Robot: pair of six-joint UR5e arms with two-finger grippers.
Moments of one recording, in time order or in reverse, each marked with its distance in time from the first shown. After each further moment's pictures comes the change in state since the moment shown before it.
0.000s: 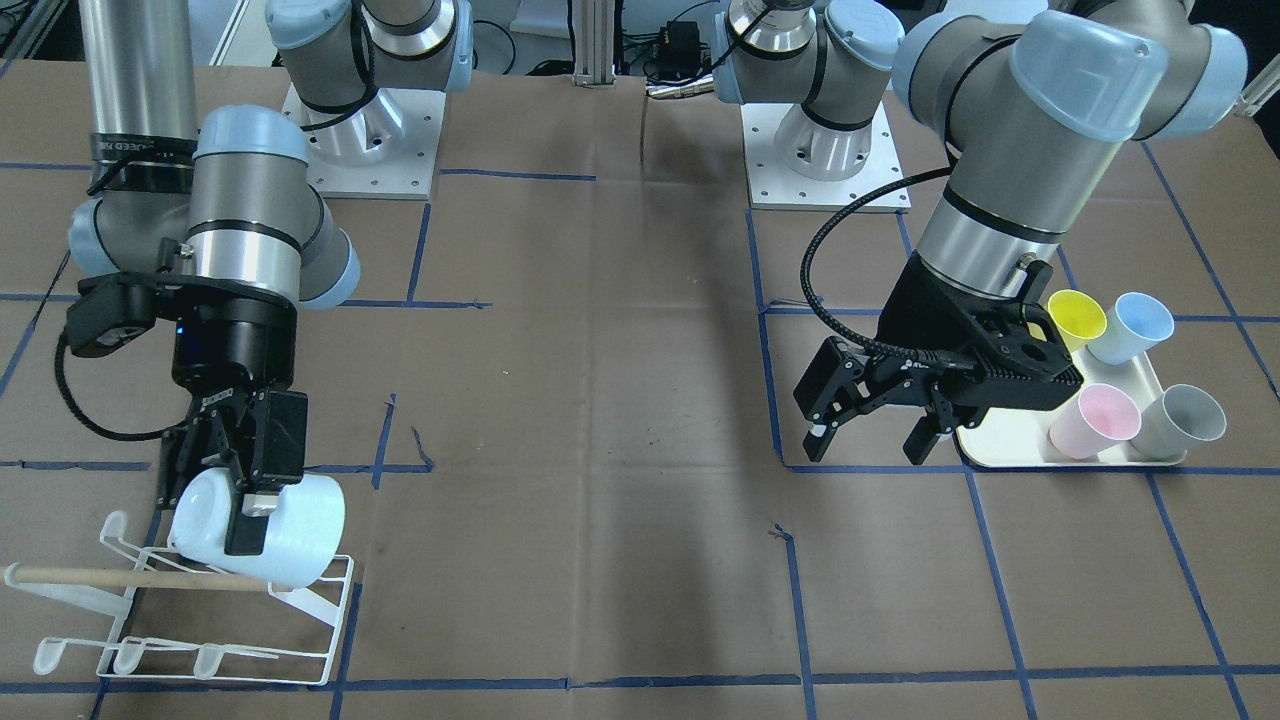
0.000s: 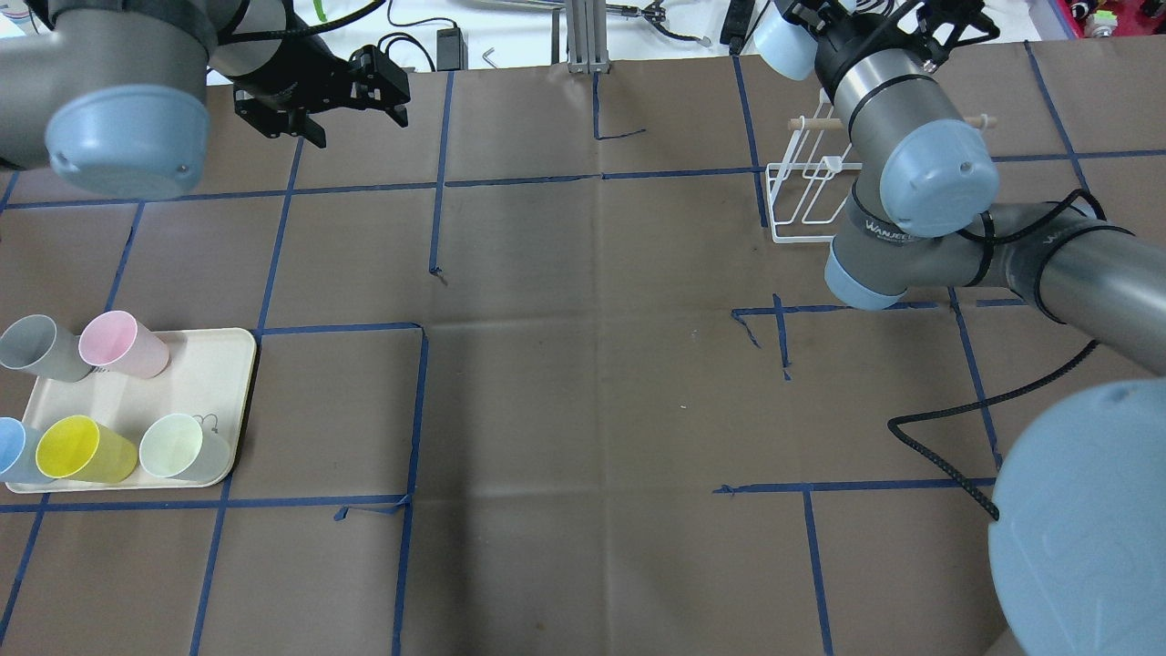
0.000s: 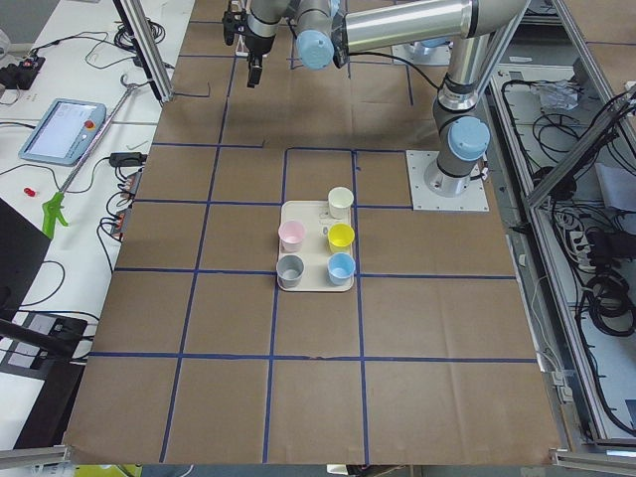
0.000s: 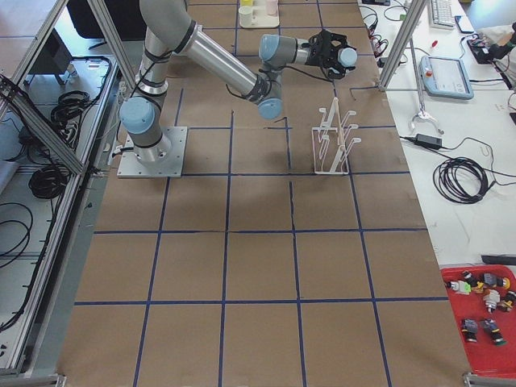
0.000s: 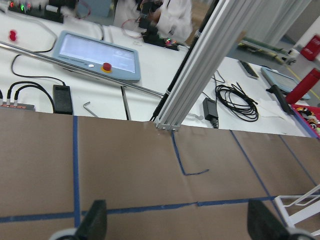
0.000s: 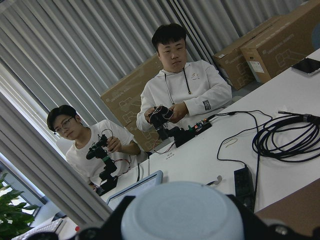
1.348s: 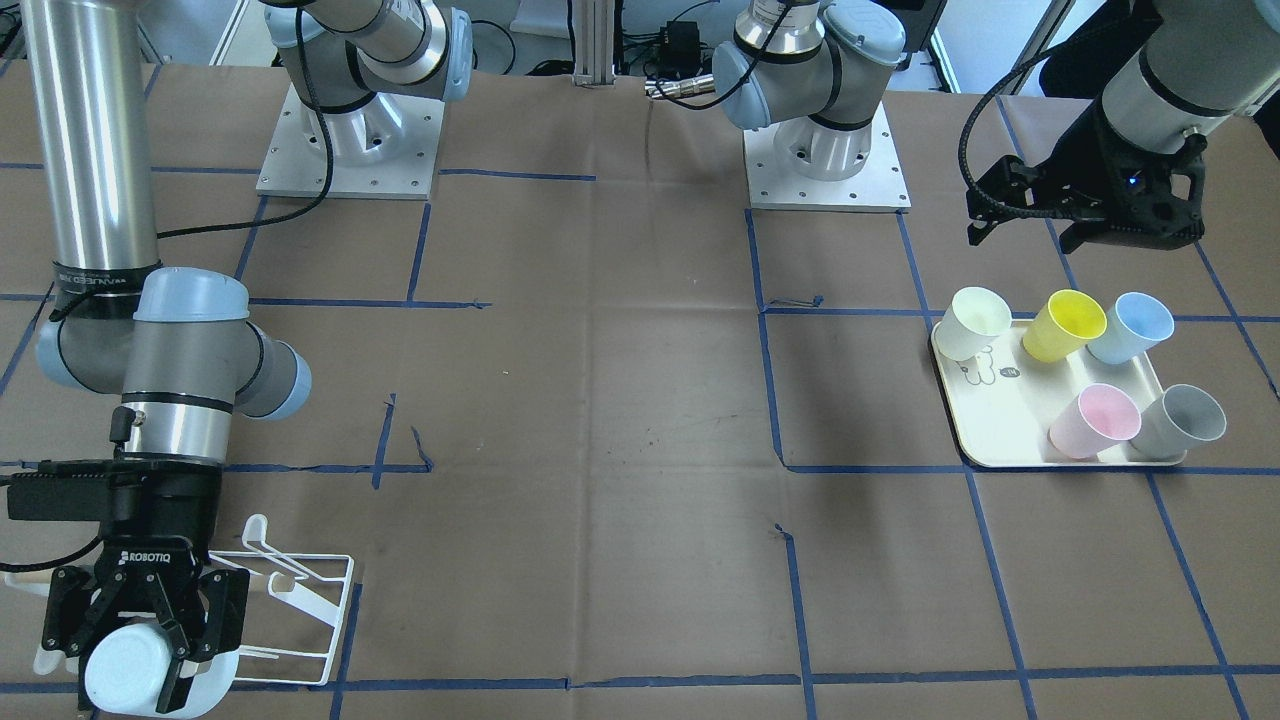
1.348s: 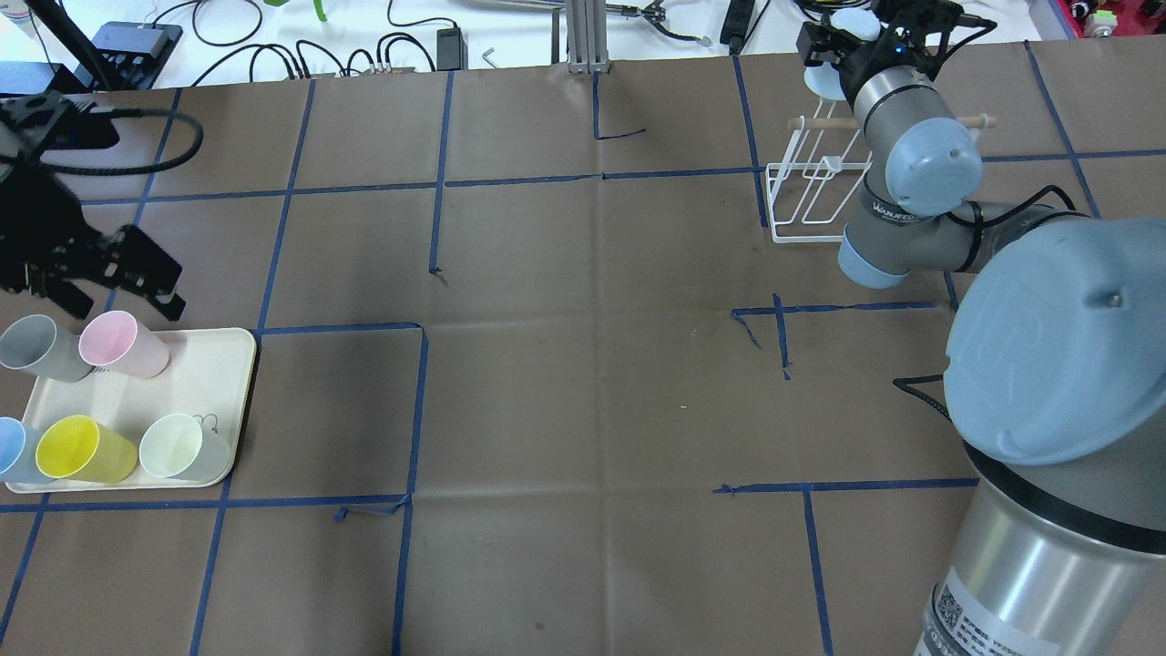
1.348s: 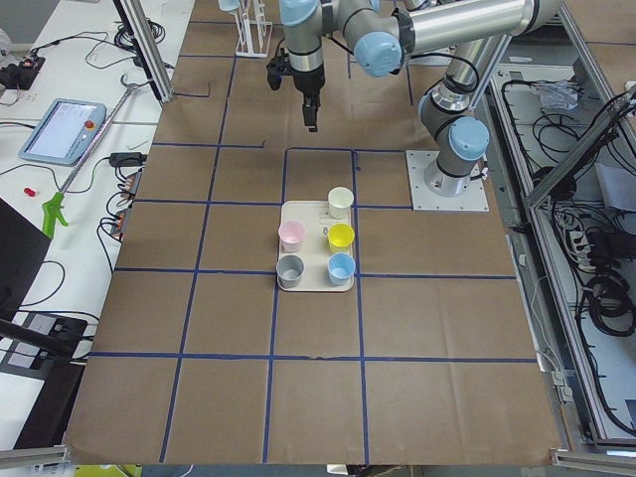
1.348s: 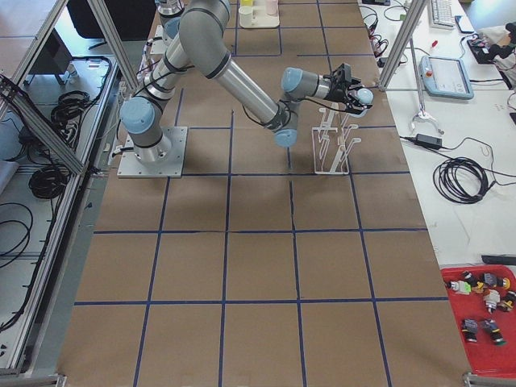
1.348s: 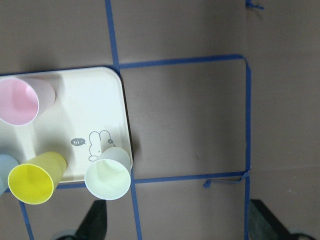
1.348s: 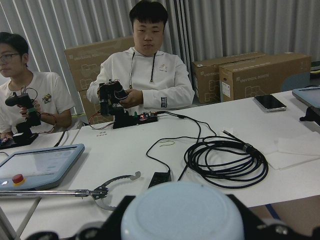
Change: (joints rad) left arm 0.375 0.286 -0.251 -0.352 0.154 0.564; right arm -0.069 0.223 -0.113 -0.026 0.001 -0.320
